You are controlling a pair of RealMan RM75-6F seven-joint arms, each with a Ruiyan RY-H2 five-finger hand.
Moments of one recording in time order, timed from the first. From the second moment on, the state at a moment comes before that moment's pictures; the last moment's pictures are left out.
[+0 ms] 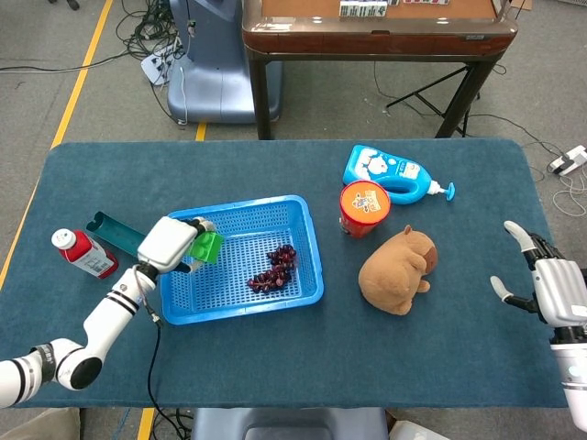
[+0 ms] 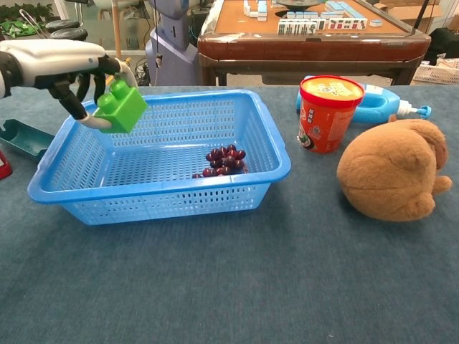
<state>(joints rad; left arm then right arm) -0.85 -1.24 -0.11 -1.60 1.12 0.95 0.29 0.18 -1.03 0.15 -1.66 -1.42 1.40 0.19</state>
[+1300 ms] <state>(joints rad) -0.81 -1.20 -0.14 -1.56 0.70 0.99 0.58 0.17 -1.02 0.14 -1.65 -1.44 1.40 0.24</state>
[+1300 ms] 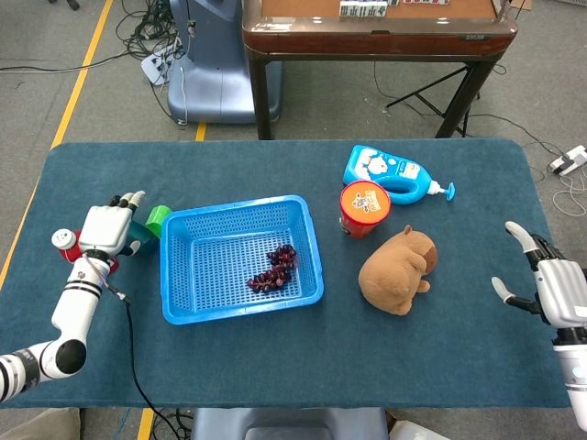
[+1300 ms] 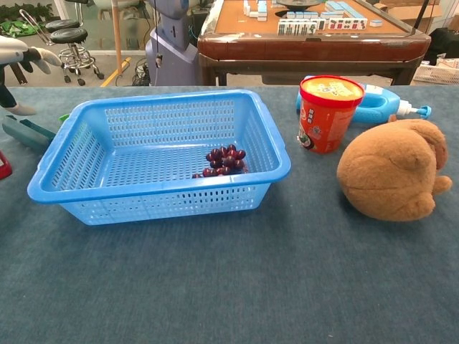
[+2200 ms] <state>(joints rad) -0.36 -1.10 0.03 -1.75 1.24 1.50 0.35 0.16 -0.99 0.08 -1.66 -1.49 1.37 0.20</state>
